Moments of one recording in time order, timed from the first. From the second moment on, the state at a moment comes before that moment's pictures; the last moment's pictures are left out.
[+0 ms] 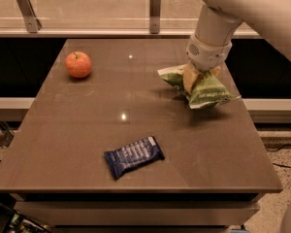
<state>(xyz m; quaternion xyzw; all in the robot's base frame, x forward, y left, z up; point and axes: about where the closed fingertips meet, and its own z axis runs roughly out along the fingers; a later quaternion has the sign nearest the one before) 0.572 -0.148 0.848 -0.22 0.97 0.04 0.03</state>
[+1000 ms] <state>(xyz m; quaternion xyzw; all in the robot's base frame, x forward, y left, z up) 0.581 -0.108 0.906 -0.25 0.97 0.02 0.06</state>
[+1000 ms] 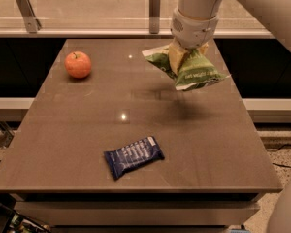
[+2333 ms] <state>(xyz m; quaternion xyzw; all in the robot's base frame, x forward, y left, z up) 0.590 -0.025 0.941 -0.30 0.95 0.04 0.12</state>
